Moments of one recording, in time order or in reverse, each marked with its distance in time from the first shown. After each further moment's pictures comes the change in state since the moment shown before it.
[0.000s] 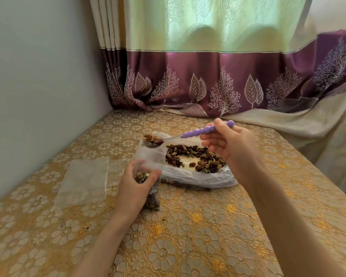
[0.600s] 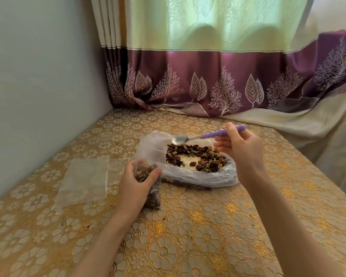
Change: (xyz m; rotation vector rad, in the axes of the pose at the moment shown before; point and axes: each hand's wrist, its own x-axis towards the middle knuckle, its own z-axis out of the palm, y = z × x) left_hand 0.000 0.001 0.000 -0.038 0.001 -0.035; right_hand 0.010 0.023 -0.016 -0.112 0.201 -0.122
